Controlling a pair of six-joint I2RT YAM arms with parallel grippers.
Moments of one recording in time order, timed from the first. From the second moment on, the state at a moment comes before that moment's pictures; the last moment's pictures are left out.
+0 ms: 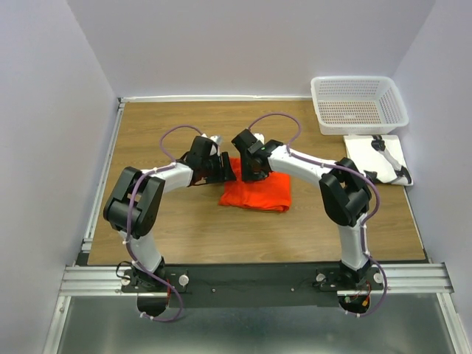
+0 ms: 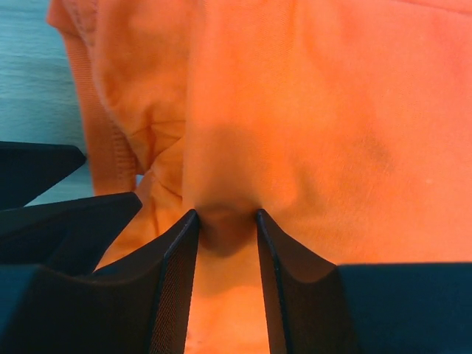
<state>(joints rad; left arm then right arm) -0.41 1.76 0.95 0.00 0.31 -0.50 0.76 2.03 1.56 -0.65 0.22 0.64</state>
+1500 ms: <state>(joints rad) -0.45 1.82 0.95 0.05 0.32 -0.55 0.79 2.00 1.65 -0.70 0.22 0.61</state>
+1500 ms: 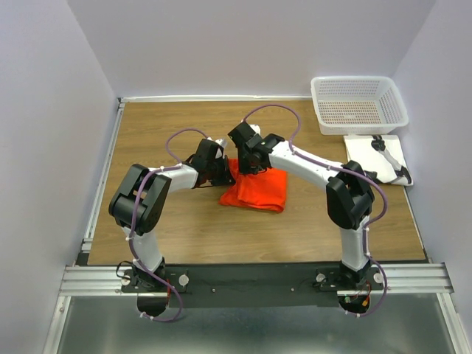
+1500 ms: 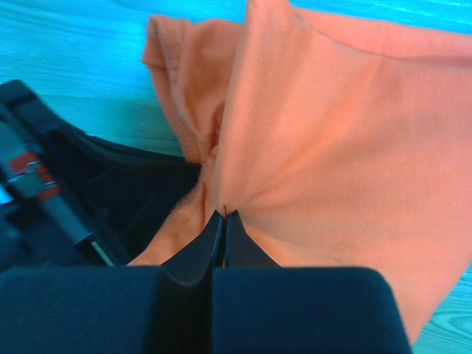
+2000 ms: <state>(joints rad) -0.45 1.82 0.94 0.07 0.33 -0.57 0.82 2.01 1.70 -0.70 0.18 0.60</state>
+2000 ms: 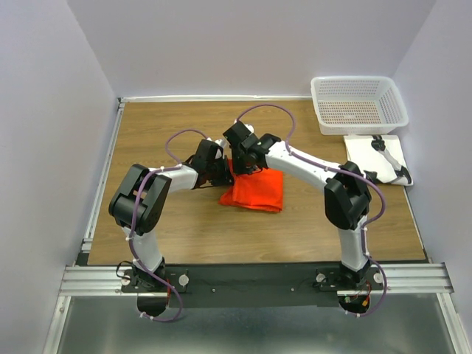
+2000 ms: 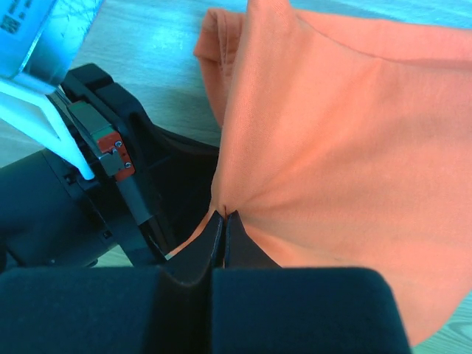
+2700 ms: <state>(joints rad) -0.45 1.80 0.90 0.11 0.33 -0.61 0.83 2.06 1.69 -0.63 0.14 0.62</state>
